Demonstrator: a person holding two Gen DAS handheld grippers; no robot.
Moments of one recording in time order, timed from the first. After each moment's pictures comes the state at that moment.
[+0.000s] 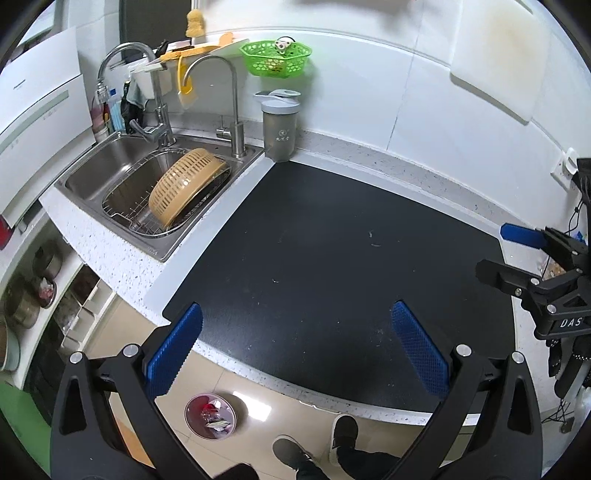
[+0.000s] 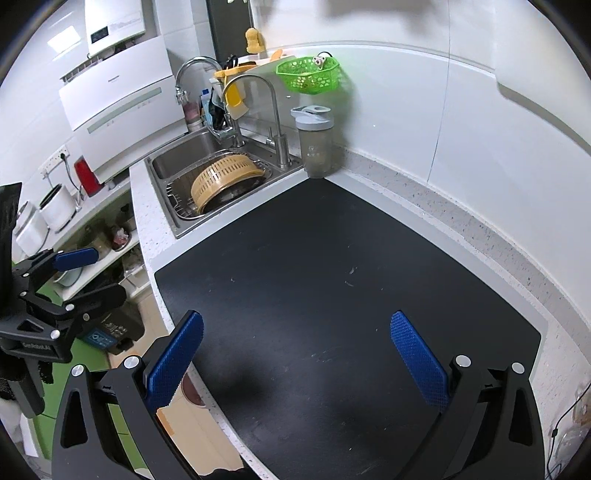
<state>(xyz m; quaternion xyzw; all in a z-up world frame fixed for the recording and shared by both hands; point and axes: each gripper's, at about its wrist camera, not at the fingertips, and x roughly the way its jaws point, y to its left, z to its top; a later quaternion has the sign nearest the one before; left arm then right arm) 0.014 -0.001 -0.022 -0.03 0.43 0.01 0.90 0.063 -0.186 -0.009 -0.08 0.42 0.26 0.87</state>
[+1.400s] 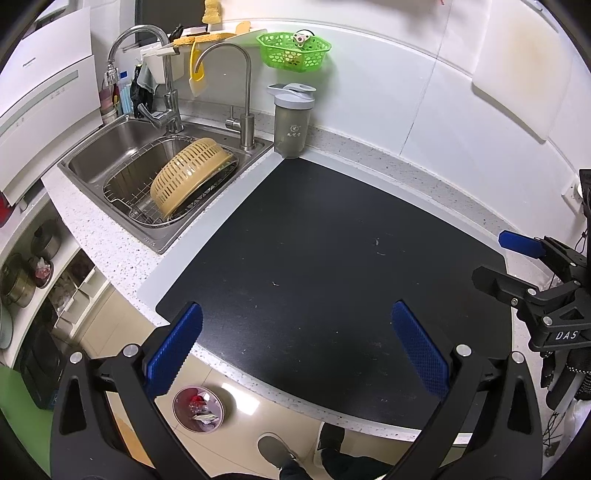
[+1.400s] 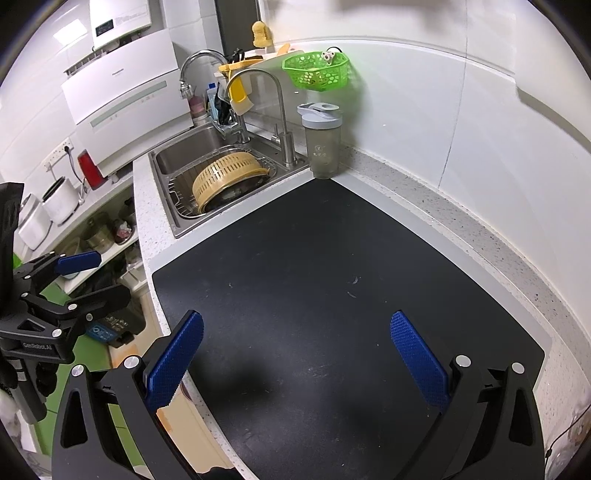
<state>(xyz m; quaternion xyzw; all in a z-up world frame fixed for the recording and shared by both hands) 0.029 0.006 -0.028 -0.07 0.44 0.03 0.90 0.085 -0.176 -0.011 -0.09 0.43 0.27 0.86</state>
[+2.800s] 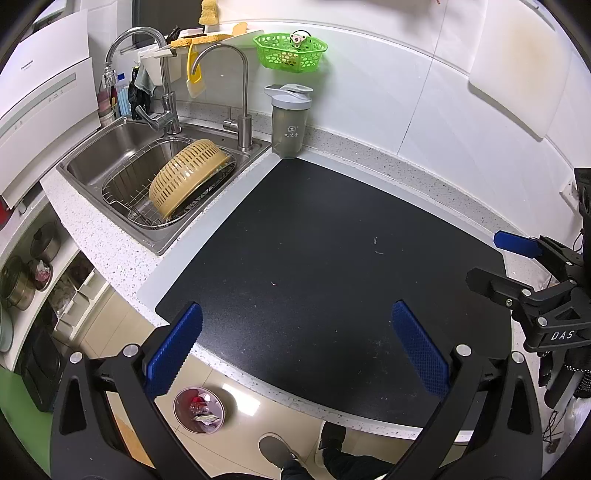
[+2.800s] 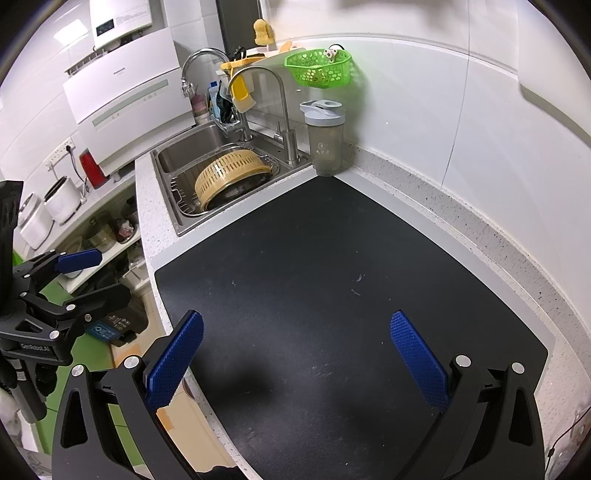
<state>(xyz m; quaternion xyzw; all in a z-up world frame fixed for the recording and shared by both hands) 0.029 0.005 -0.027 -0.07 0.44 0.02 0.90 0.086 -0.174 -0.014 -0.09 0.43 0.28 0.85</state>
